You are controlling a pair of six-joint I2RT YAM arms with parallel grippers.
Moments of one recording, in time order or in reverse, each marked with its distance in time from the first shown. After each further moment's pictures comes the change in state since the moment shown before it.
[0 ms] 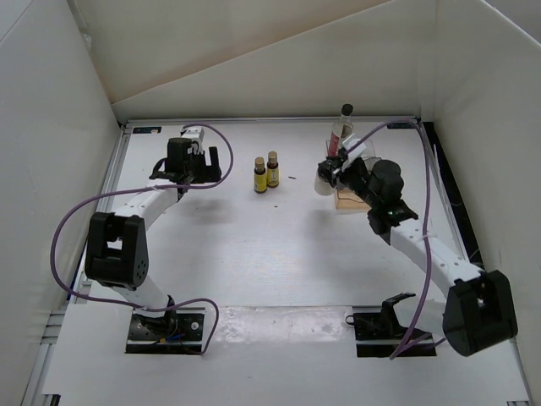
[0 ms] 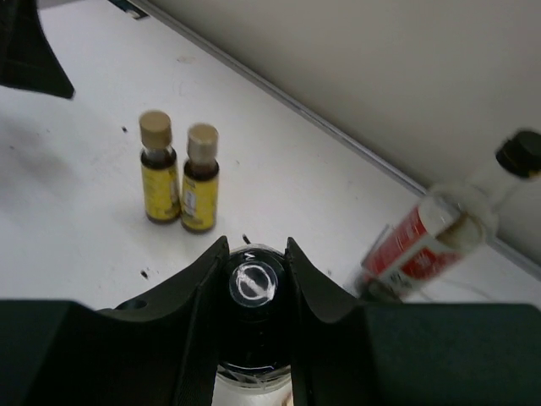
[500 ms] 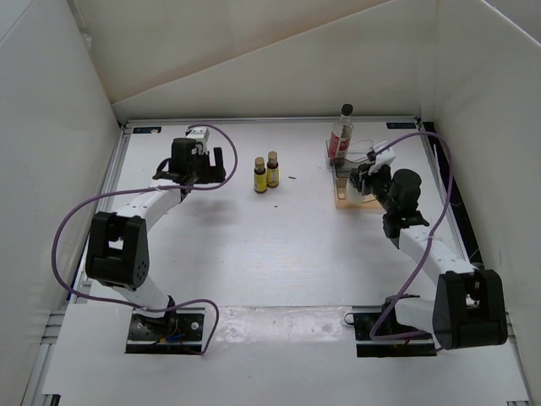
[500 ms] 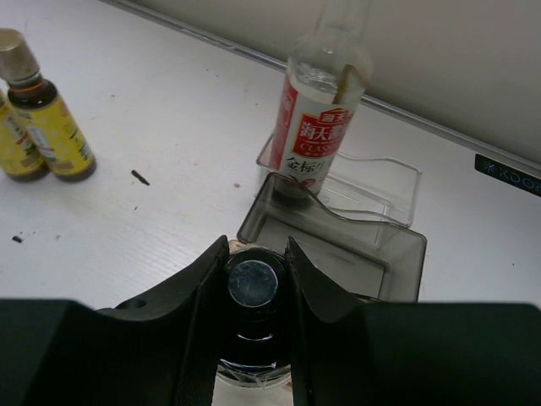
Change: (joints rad) left arm -0.032 -0.003 -0.003 0.010 0.000 -0.002; right arm -0.245 -0.030 -0.188 0.067 0.058 0.025
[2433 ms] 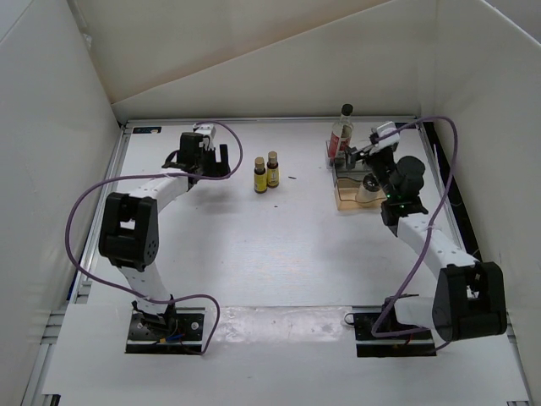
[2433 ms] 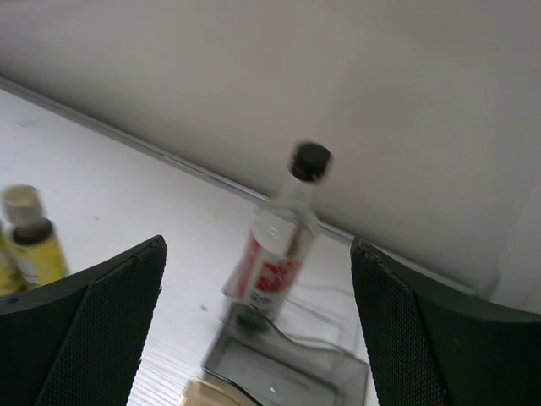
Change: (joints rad) left arm -0.006 0.178 0.137 -0.024 0.015 0.002; right arm 0.014 0.067 0.126 0.208 0.032 -0.027
